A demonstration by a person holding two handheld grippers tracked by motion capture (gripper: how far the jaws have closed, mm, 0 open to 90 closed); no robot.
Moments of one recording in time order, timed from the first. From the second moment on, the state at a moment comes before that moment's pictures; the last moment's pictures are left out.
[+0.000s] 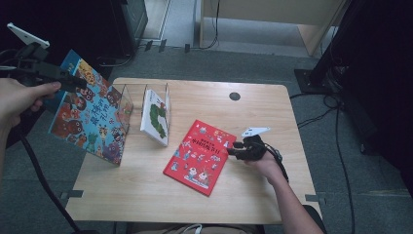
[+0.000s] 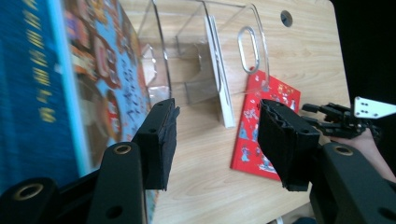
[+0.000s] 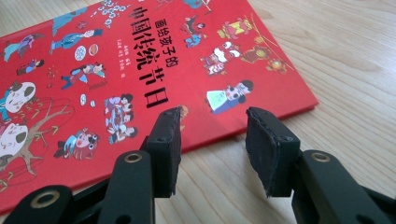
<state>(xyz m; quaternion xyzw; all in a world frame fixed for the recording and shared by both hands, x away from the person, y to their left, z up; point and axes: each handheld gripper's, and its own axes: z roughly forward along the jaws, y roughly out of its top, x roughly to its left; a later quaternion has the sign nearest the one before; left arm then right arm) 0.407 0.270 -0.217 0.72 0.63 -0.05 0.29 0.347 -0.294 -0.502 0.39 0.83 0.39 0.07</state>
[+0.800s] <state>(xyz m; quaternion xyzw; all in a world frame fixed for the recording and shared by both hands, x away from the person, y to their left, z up) 0.382 0.211 -0.279 0.74 0.59 -0.07 0.31 0.360 -0.279 -0.500 0.38 0.83 0.40 0.06</state>
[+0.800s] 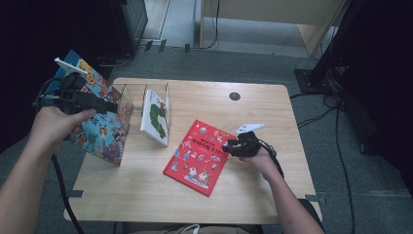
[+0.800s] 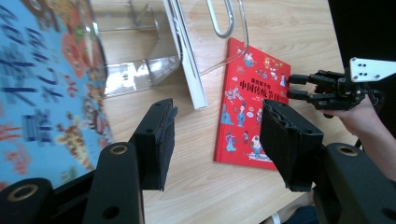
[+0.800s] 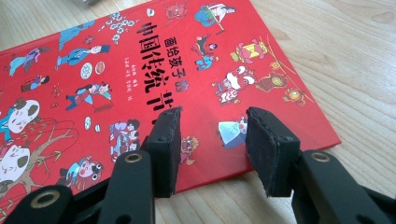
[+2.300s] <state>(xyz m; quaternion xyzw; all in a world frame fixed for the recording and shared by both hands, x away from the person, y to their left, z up) 0.347 0.131 -0.403 0.80 0.51 -0.07 0.31 0.361 -0.280 -0.502 0.38 0.83 0.39 0.07</state>
